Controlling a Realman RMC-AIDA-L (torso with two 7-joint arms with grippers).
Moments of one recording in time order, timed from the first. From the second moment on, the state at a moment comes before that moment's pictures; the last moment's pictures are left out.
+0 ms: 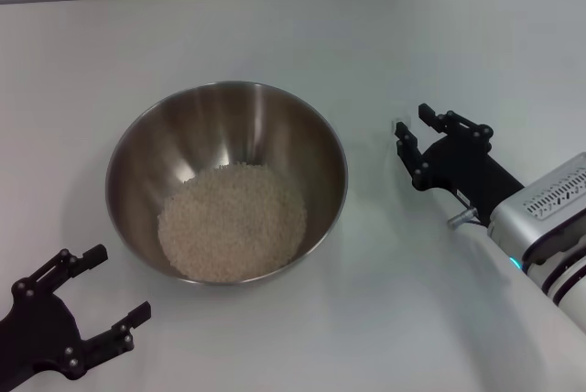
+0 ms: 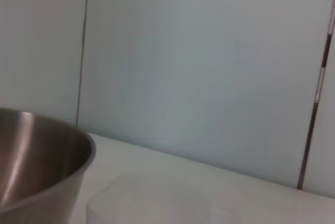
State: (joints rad) left arm -0.12 -2.06 0.64 0.35 1.79 1.65 -0.57; right arm 0.40 2.09 0.41 0.31 -2.14 -1.02 -0.07
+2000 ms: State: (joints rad) left arm -0.12 -2.06 0.65 0.35 1.79 1.66 -0.57; right arm 0.30 2.08 0.03 -0.04 -2.41 -1.59 0.36
